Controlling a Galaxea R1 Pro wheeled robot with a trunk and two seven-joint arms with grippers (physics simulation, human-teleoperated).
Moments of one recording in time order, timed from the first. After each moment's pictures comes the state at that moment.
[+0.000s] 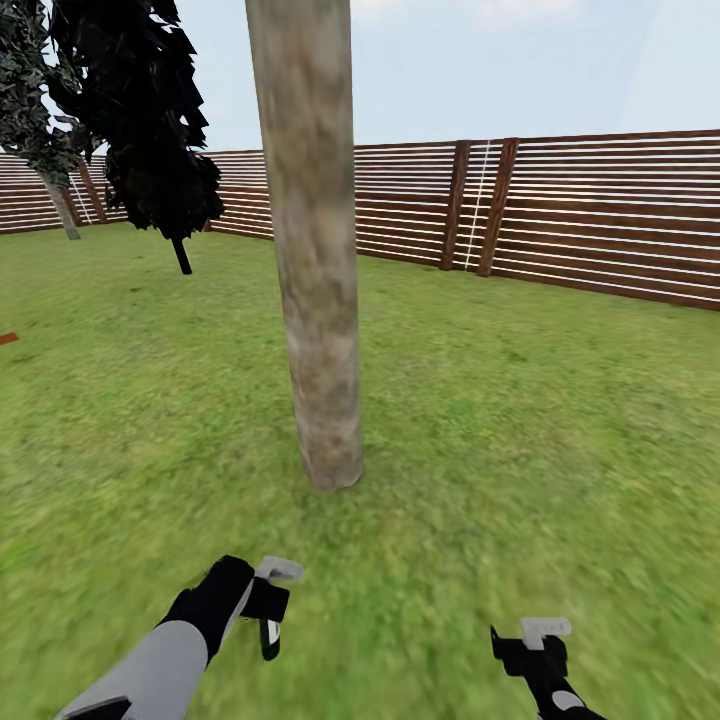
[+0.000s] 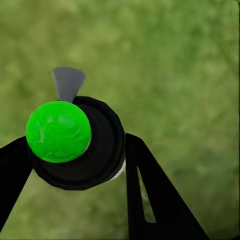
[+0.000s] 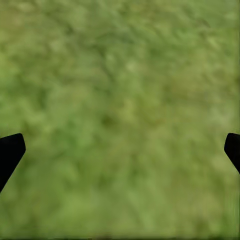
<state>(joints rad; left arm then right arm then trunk) -0.69 -0.10 0.25 -0.41 -0.52 0.60 -0.33 -0.53 -0.10 0.22 -0.07 -0.17 -0.40 -0.11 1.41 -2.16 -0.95</state>
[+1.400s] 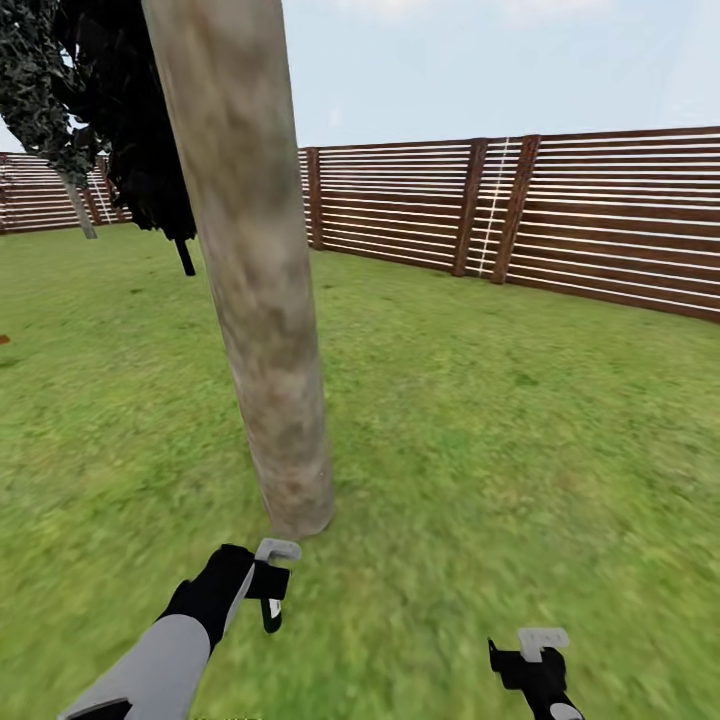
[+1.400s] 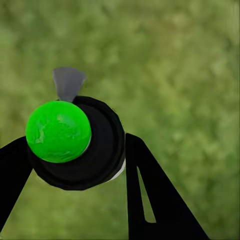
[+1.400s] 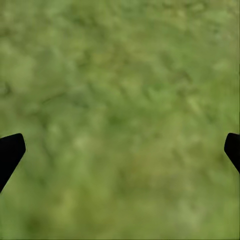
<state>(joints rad) -0.69 -0.11 0.26 -0.48 -0.46 0.59 -0.27 -0.51 -0.08 0.22 -0.05 -0.18 -0.40 -0.11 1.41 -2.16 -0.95</state>
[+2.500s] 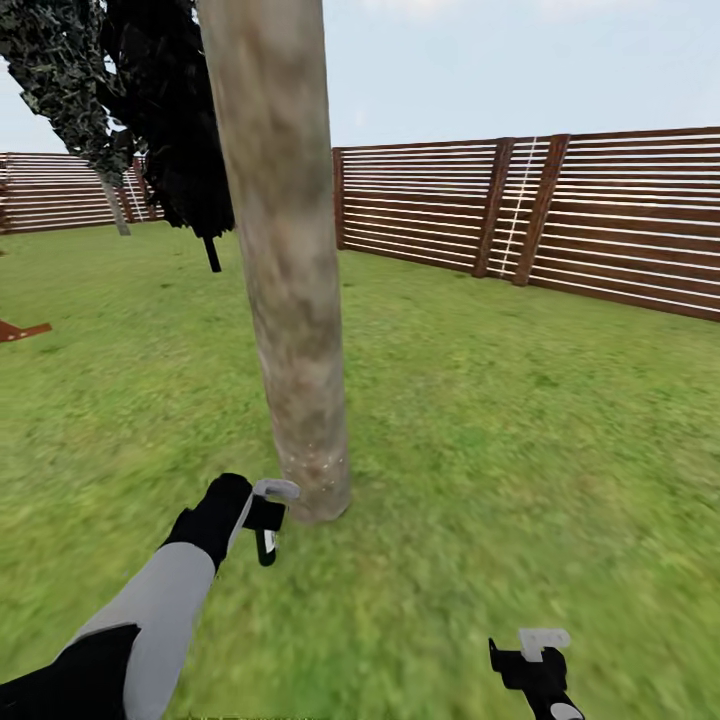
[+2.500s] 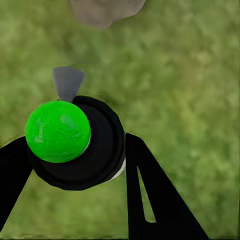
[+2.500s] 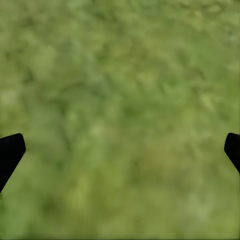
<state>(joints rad) -0.88 -0.09 0.24 -0.54 -0.47 0.78 -0.28 -0.51 -0.08 0.22 -0.05 -0.18 -0.40 -0.11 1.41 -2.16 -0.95</state>
